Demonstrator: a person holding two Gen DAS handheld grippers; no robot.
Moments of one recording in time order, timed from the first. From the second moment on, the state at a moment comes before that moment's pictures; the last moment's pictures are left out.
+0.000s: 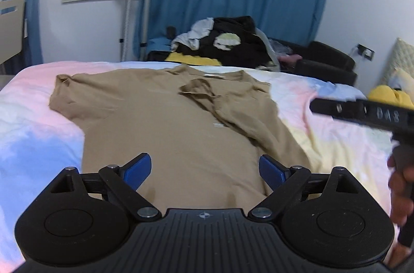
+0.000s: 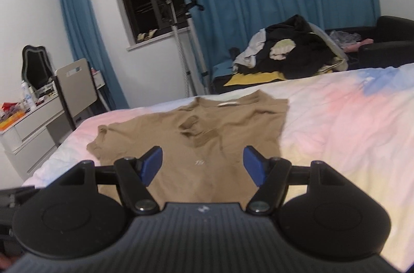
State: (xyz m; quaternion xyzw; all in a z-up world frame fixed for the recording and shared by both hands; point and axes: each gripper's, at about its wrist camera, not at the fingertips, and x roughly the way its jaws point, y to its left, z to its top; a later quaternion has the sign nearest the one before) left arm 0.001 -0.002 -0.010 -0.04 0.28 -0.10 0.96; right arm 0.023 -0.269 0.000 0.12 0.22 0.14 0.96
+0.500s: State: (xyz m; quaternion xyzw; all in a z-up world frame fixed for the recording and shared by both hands) left arm 0.053 0.100 -0.024 -0.27 0.34 0.04 0.90; right arm 0.057 -0.234 -0.028 0.11 0.24 0.16 0.95
